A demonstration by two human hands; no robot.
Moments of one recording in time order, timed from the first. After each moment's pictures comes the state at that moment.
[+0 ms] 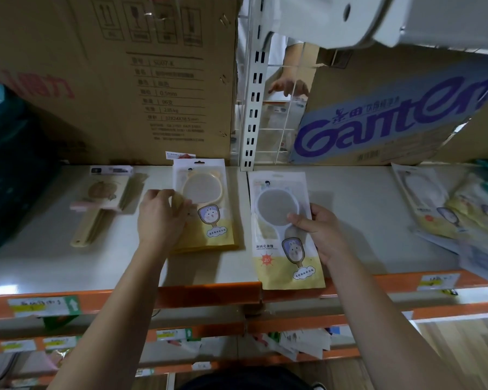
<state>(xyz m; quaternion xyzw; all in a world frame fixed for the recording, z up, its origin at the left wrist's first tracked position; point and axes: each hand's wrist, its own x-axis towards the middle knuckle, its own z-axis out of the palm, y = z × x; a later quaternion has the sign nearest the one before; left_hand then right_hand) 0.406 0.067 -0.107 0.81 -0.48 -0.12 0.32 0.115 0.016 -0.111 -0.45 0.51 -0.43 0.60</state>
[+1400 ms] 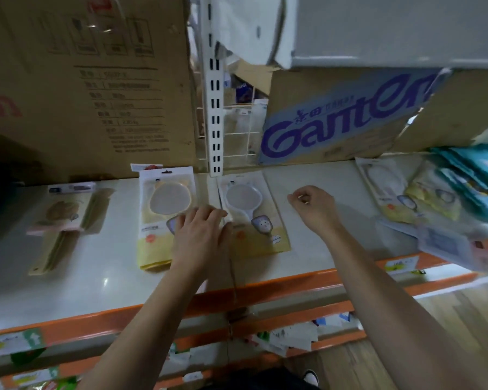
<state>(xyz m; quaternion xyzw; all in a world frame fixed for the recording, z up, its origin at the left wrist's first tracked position) 0.309 0.078 -0.094 0.68 -0.70 -0.03 0.19 0.073 -0.023 -0.094 -0.63 0.67 -0.29 0.26</state>
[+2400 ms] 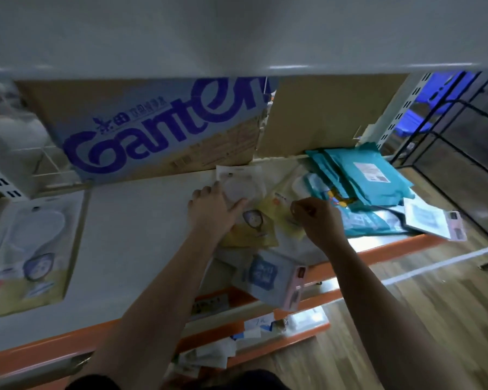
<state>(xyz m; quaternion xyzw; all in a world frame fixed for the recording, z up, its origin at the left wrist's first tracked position) -0.083 -0.112 -0.110 0.73 -0.66 -0.10 0.15 -0.308 -0.082 -0.096 -0.63 0.68 -0.33 0.17</state>
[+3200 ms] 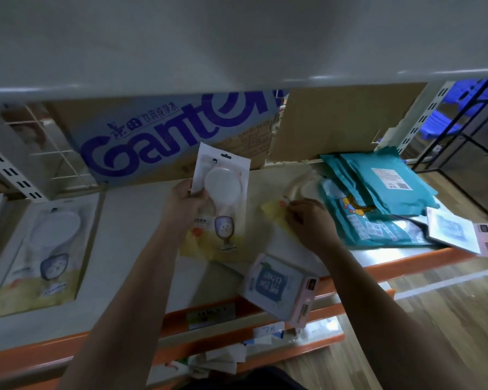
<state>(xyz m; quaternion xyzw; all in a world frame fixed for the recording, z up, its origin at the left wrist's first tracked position) -0.024 -0.107 -0.084 0.65 -0.46 -0.40 0.45 -0.297 -0.114 -0.120 -0.77 0.58 -0.25 0.09</state>
